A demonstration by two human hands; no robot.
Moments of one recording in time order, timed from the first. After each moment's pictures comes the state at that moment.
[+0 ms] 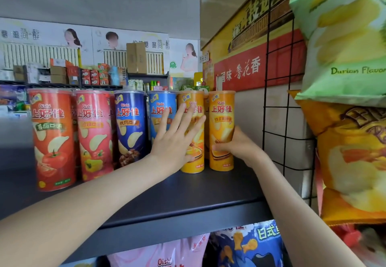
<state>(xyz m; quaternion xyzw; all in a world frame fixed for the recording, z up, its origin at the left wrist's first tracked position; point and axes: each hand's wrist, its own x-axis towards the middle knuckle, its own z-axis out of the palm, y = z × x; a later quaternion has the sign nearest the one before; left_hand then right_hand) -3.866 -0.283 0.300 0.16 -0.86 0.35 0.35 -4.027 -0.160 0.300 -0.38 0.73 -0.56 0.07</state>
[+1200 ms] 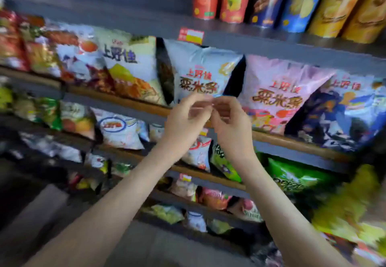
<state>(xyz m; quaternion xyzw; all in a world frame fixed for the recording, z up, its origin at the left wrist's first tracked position) -3.567 -0.160 0.097 0.30 -0.69 -0.44 0.49 -3.669 -0.122 0.093 -0.53 0.60 -0.59 0.11</state>
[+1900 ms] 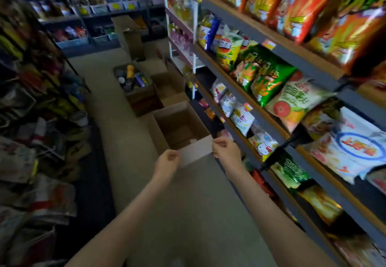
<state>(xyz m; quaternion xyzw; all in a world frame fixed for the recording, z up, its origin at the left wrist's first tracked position) -2.970 -0.190 -0.153 0.78 -0.26 -0.39 0.41 -3.125 -0.287 -0.109 -0.57 0.57 -0.24 0.54</state>
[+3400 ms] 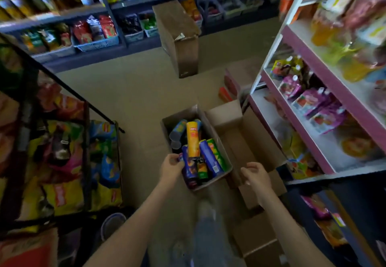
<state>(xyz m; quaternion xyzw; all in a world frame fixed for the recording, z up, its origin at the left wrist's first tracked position) -2.084 -0.781 -0.267 0.82 -0.09 -0.41 0.40 -2.294 -0.901 -0.266 -0.46 0.67 -0.07 0.58</state>
